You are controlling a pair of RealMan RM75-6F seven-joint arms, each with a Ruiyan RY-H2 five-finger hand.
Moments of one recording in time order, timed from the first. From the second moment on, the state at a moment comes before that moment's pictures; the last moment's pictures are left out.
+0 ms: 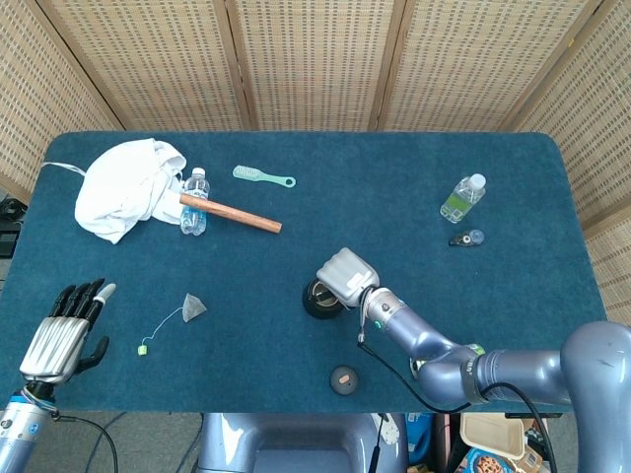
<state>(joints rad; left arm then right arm) -0.18 -1.13 0.02 -1.78 1.44 1.32 0.27 1.28 -1.36 0.00 -1.68 -0.66 0.77 -0.72</state>
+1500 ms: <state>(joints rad) -0.20 -1.12 0.01 -1.83 1.45 1.32 0.33 1.14 -1.23 -0.05 -1.78 -0.81 0.90 -0.66</state>
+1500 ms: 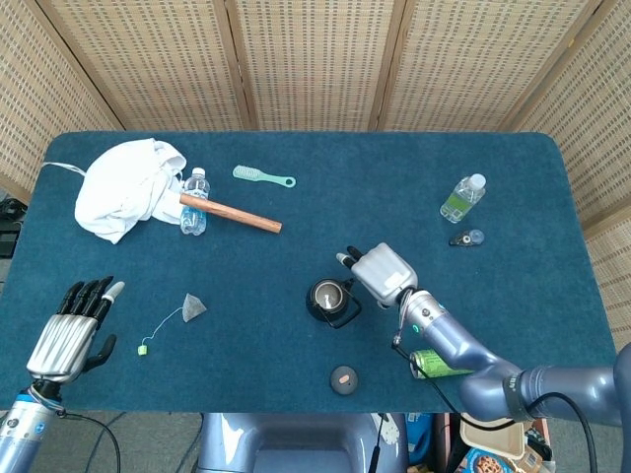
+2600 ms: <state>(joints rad) -0.22 -1.08 -0.01 -1.83 1.50 1.34 0.32 0.59 -1.14 -0.09 -1.81 -1.13 1.40 -0.39</state>
